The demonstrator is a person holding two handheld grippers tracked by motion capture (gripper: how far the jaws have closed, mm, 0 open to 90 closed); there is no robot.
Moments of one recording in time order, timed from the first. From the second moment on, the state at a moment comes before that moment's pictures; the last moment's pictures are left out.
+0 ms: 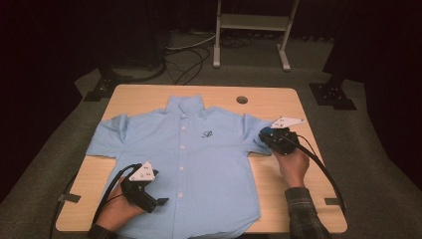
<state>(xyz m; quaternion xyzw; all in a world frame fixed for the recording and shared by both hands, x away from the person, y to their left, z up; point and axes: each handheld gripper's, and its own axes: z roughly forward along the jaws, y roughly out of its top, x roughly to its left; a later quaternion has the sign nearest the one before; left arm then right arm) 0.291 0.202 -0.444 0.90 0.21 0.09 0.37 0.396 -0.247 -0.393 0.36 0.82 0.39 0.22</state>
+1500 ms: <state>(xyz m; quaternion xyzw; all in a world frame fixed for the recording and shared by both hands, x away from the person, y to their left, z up) 0.291 0.202 -0.444 0.90 0.21 0.09 0.37 0.434 -0.092 -0.383 0.27 0.85 0.43 0.15</state>
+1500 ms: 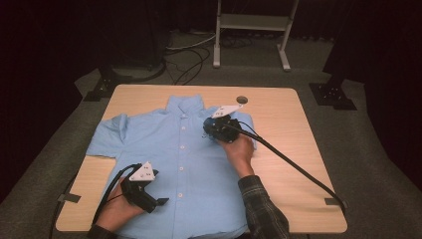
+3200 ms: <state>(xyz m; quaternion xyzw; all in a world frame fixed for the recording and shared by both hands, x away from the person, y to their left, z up) 0.291 0.202 -0.444 0.90 0.21 0.09 0.37 0.425 0.024 -0.394 0.17 0.88 0.44 0.07</state>
